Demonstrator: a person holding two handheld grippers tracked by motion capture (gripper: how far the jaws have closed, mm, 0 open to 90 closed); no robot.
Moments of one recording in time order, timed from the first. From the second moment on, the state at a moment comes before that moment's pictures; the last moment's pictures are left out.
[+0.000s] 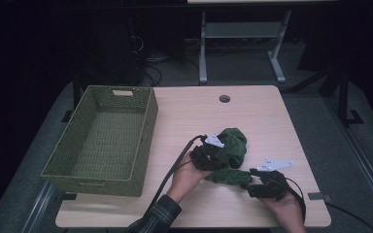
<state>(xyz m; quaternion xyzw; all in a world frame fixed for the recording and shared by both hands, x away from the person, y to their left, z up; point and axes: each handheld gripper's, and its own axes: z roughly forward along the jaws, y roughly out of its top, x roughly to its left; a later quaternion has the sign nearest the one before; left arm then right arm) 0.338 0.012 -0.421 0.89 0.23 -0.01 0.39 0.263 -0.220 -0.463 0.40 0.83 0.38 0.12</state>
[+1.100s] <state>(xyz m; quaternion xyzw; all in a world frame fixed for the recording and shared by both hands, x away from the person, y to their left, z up) 0.309 0.116 -0.428 0.88 0.28 0.00 0.39 0.262 -0.241 -0.461 0.40 0.83 0.36 0.14</state>
